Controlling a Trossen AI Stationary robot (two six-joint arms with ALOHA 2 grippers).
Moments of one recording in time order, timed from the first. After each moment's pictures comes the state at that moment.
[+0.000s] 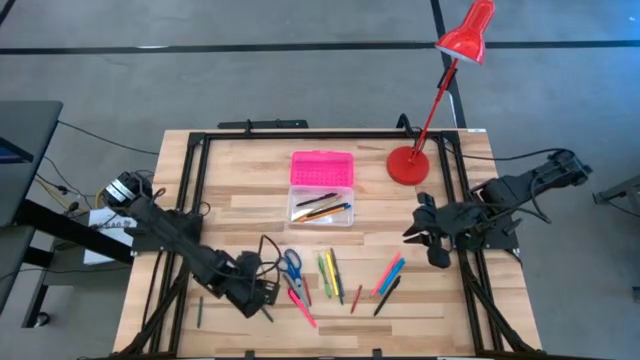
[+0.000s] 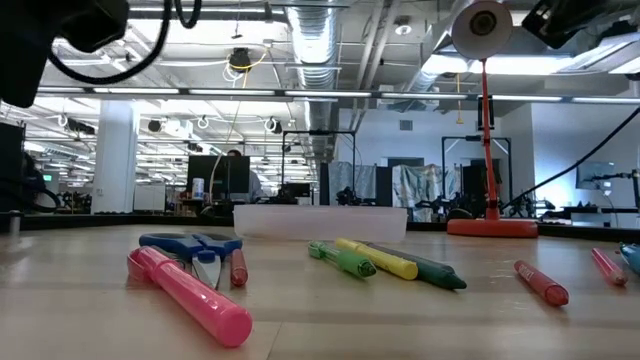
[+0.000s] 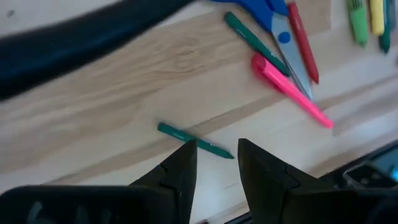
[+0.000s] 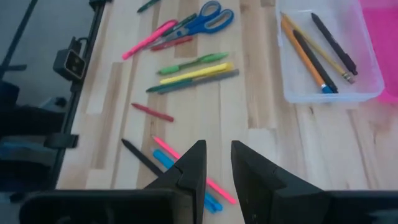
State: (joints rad) left arm -0.67 1.57 1.10 -0.79 -0.11 -1.97; right arm 0.43 0.90 0.93 -0.86 0.14 0.35
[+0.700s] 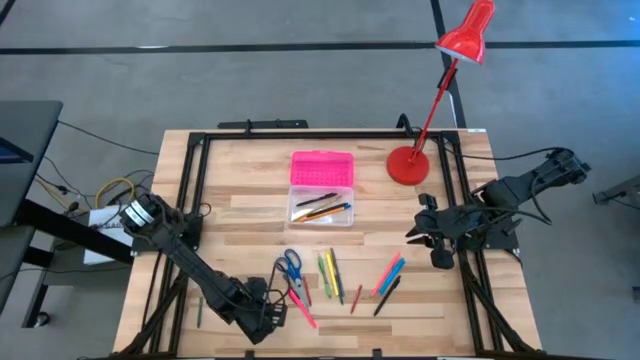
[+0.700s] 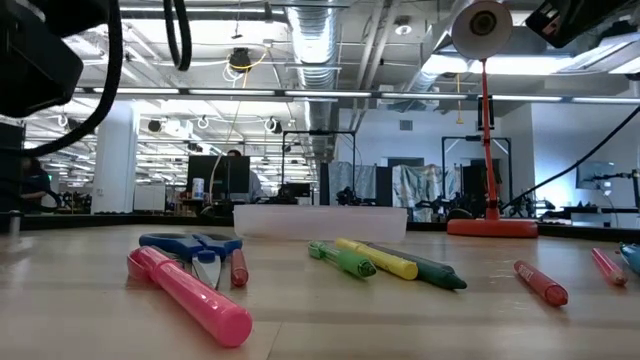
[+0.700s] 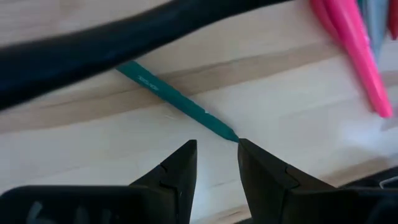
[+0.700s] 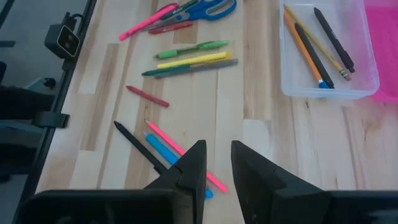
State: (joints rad) left arm -0.75 1.82 1.12 -0.54 -0.06 -2.17; right arm 0.47 0.90 0.93 -0.91 0.16 0.31
